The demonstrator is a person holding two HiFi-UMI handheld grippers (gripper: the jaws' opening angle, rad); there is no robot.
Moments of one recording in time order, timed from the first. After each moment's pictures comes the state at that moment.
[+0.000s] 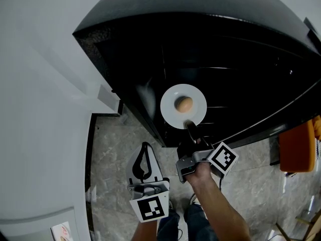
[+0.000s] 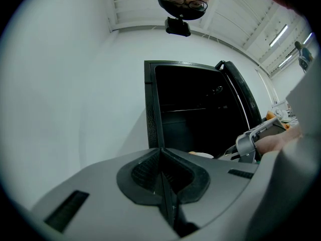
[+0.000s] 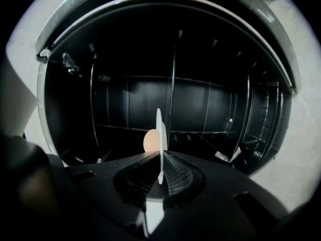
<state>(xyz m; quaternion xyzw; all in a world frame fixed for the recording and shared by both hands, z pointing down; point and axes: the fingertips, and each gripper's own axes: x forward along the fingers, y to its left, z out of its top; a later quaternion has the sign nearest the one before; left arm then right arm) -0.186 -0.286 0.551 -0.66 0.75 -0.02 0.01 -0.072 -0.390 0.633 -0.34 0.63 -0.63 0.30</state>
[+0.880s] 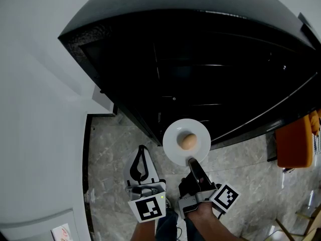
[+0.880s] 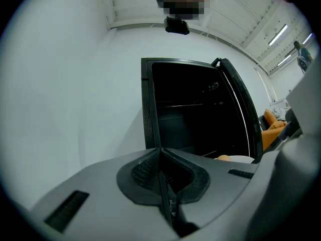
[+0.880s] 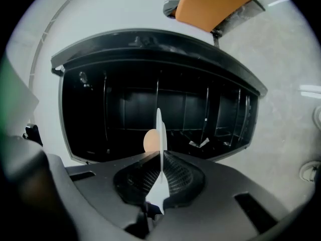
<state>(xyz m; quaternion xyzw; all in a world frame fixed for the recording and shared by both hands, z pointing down) -0.177 -0.276 0.566 -0.66 0.75 -0.03 0.00 -0.025 -0.269 0.640 -0.38 0.57 -0.67 0.29</state>
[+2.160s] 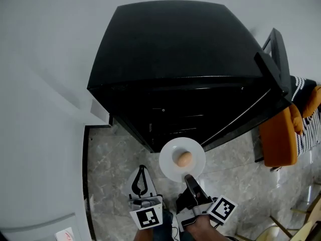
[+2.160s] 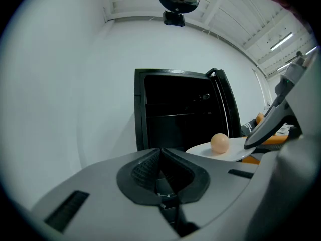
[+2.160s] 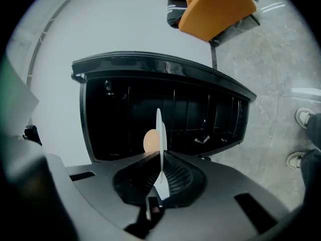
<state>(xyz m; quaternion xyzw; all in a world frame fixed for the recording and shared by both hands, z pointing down) -0.147 -0.225 0.508 -0.68 0.73 -0.04 -0.04 0.007 -0.214 0.536 -0.40 0.55 -0.68 0.28</state>
